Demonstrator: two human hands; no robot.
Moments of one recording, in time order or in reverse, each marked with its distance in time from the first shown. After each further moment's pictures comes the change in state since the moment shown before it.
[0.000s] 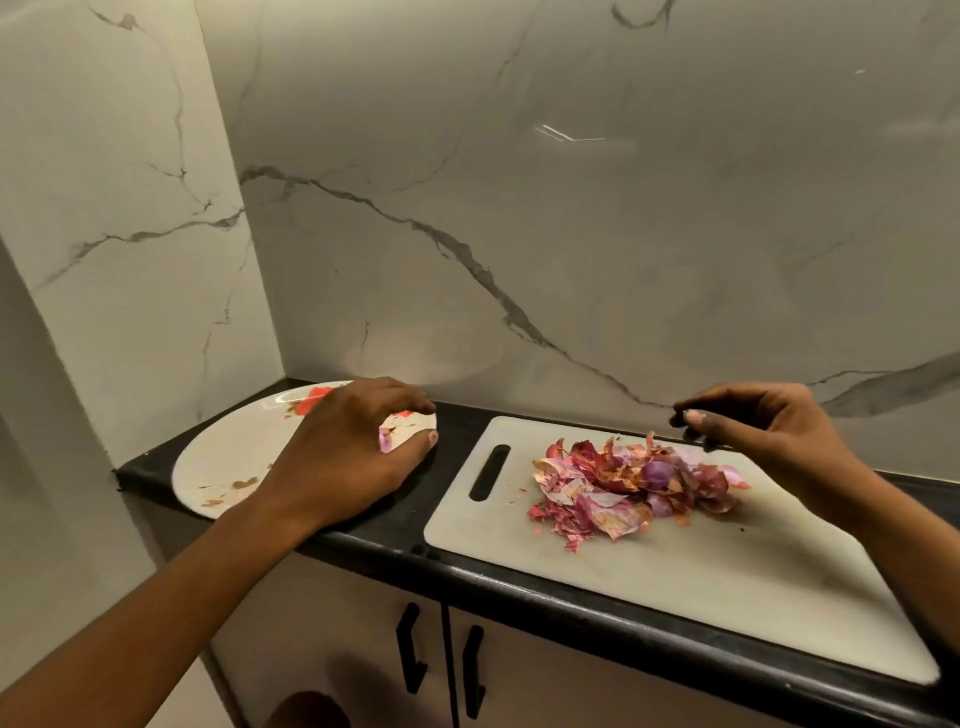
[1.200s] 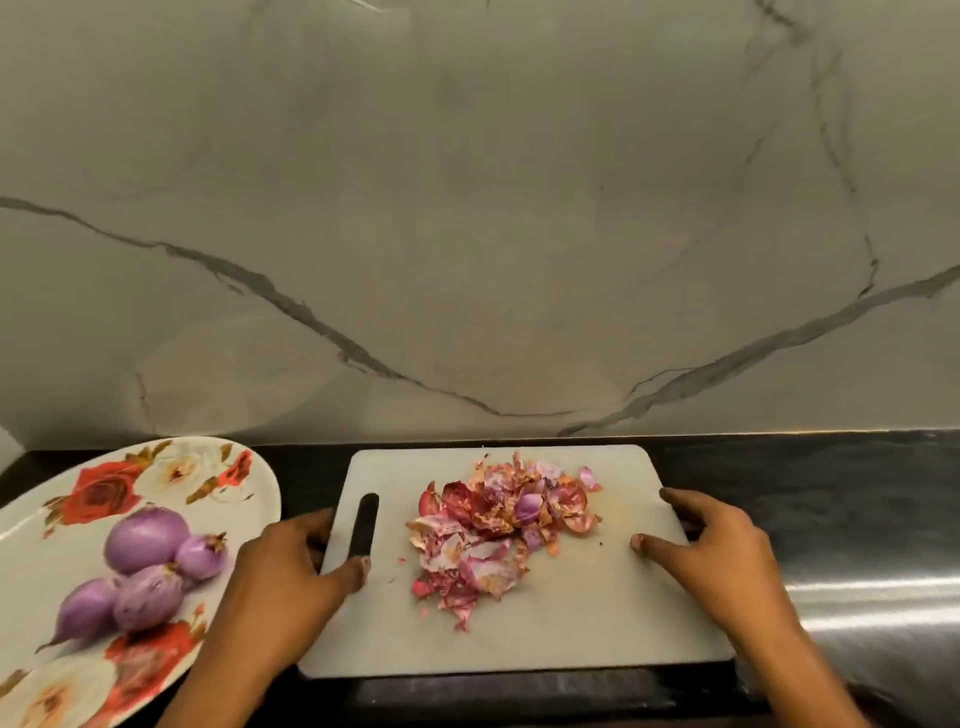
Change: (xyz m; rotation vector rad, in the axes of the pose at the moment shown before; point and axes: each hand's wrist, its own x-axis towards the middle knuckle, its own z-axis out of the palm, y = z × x) left_hand 0.052 0.040 0.050 -0.214 -0.606 -0.648; right_hand -0.076 -0.037 -0.007 -0.544 0.347 0.934
